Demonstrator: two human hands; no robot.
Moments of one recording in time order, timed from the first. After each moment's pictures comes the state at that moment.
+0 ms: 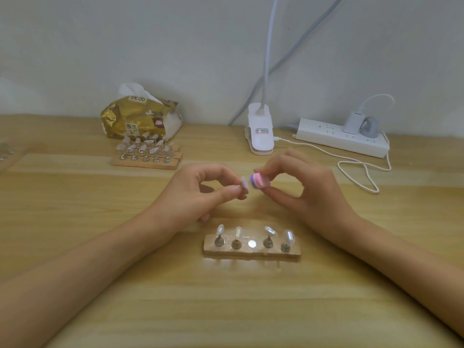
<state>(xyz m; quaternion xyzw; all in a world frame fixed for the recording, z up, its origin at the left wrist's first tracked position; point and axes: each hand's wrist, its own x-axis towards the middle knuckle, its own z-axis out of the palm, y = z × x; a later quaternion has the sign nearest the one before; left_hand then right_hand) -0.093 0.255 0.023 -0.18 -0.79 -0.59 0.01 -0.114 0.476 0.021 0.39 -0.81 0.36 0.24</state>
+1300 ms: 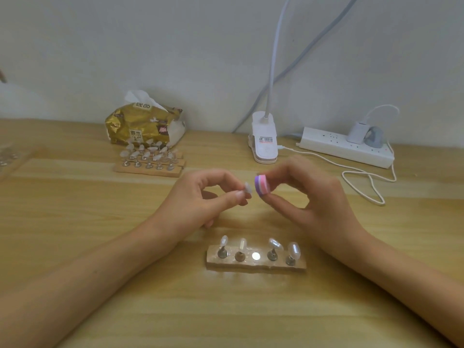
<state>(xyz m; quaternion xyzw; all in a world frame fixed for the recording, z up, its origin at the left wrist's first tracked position) -0.094 0.254 0.023 -0.18 -0.78 -0.60 0.02 -0.110 0.470 0.026 0.38 -0.81 0.39 0.23</state>
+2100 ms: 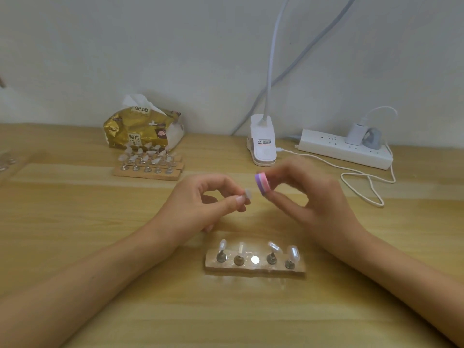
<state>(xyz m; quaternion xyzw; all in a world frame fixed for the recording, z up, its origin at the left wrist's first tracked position) -0.093 0.256 0.026 -0.17 -0.78 -0.60 0.02 -0.114 0.471 0.026 0.38 -0.81 0.38 0.23</state>
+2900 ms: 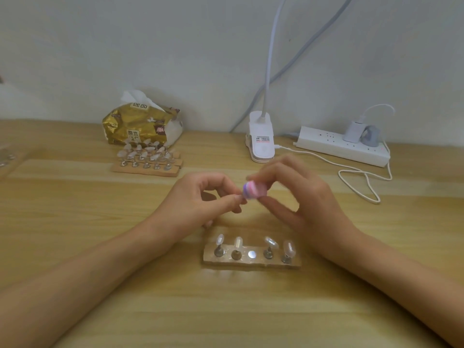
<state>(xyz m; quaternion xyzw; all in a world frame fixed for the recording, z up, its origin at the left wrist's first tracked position) -0.092 0.258 0.026 -0.16 -0.79 -0.59 0.00 -0.111 0.470 0.022 0.40 -0.83 0.30 0.24</state>
